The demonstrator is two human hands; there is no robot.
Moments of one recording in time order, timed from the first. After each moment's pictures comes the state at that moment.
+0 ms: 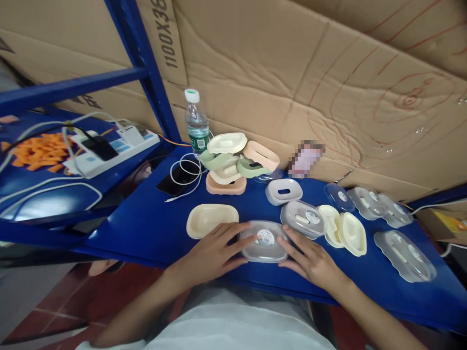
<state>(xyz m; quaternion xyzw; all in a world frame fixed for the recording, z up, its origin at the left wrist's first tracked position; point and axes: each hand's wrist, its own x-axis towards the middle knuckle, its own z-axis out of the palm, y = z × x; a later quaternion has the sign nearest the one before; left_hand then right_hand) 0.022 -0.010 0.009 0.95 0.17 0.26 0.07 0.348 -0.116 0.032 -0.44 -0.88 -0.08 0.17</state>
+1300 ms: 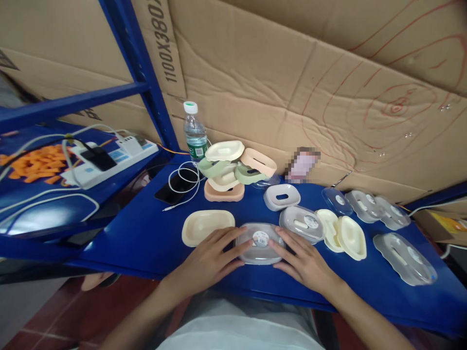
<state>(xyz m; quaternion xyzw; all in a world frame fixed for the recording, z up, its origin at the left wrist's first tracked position) 0.019 -0.009 0.009 0.94 0.18 0.29 0.04 0.338 -0.106 0.026 -0.45 -0.88 -0.09 0.14</state>
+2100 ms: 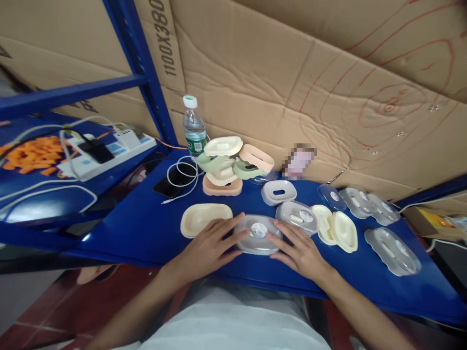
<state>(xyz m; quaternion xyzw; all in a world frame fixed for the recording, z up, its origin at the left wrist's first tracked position) 0.021 -0.004 0.003 0.94 0.18 0.30 0.04 0.344 -0.105 0.024 -0.44 -0.87 -0.13 0.18</state>
